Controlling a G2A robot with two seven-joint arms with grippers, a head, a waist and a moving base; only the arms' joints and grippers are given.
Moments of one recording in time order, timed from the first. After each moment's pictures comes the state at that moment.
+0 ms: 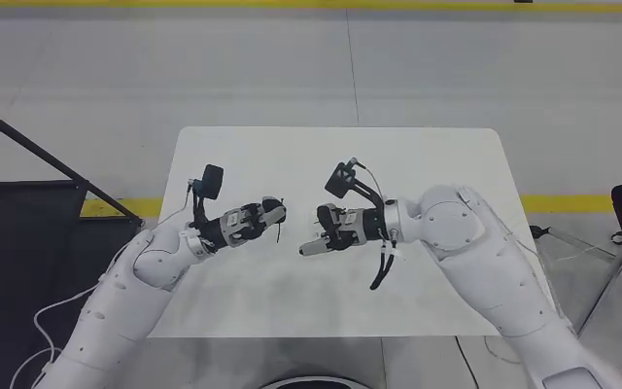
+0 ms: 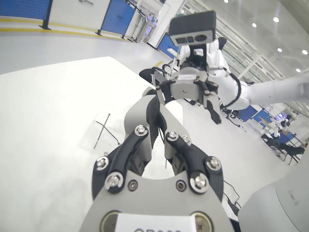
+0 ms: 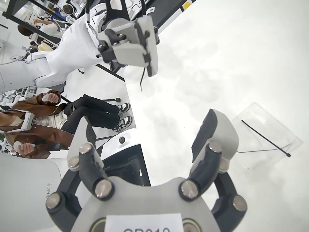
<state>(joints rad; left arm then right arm) 1.10 -0.98 -1.17 -1.49 0.25 -0.90 -0.30 -0.69 -1.14 0.87 -1.55 -0.11 -0.43 1.06</state>
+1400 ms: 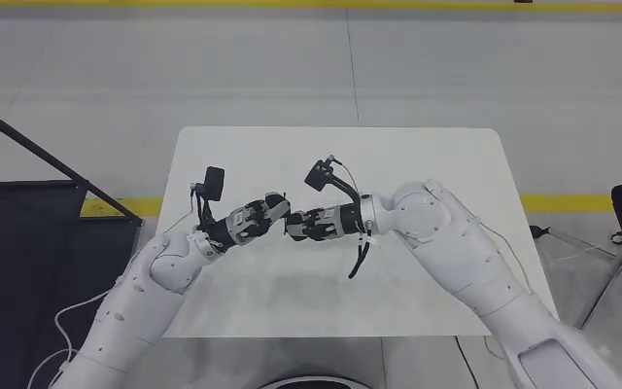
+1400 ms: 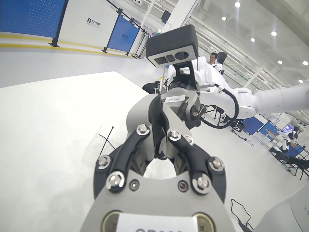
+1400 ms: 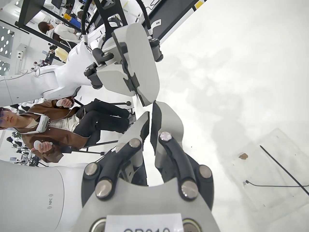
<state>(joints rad) 1.10 -1.03 -1.15 -1.43 0.35 -0.94 -0.16 -0.57 -1.23 0.72 -1.31 -0.02 -0.49 0.99</state>
